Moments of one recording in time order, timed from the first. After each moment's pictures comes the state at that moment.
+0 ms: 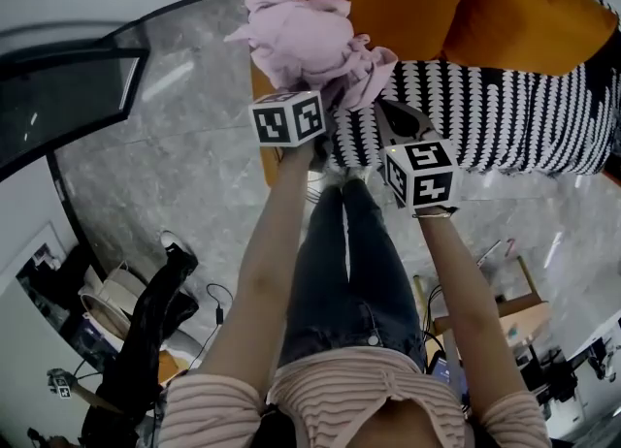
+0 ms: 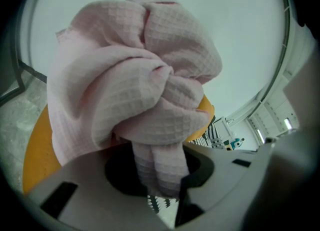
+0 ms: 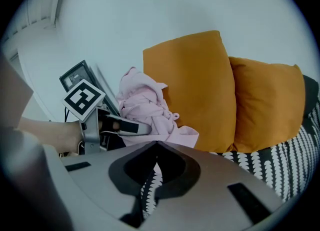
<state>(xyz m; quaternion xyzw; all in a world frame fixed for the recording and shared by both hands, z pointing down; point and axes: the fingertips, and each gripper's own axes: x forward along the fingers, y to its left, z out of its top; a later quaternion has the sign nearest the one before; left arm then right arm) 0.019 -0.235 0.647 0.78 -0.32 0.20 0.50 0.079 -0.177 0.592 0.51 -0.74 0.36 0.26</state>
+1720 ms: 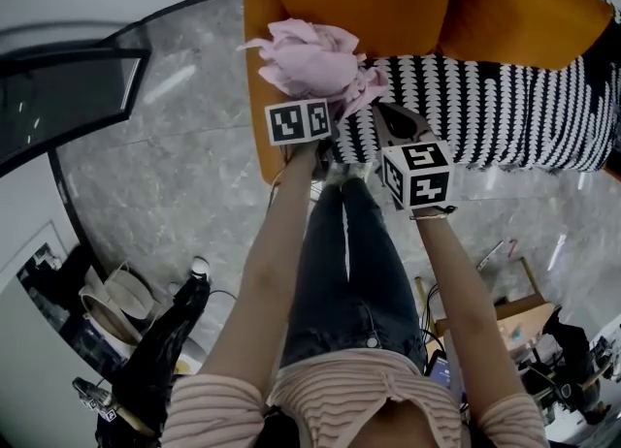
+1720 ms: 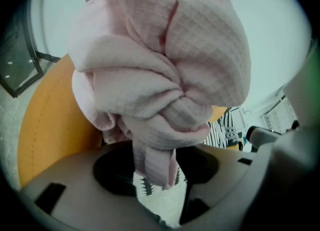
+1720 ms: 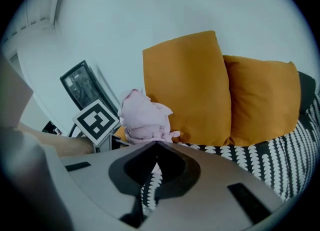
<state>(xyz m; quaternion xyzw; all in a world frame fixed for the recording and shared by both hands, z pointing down) 0.027 -0.153 0.704 0.70 -0.35 0.31 0.54 0.105 -0.134 0.590 0.52 -0.74 0.36 0.25</state>
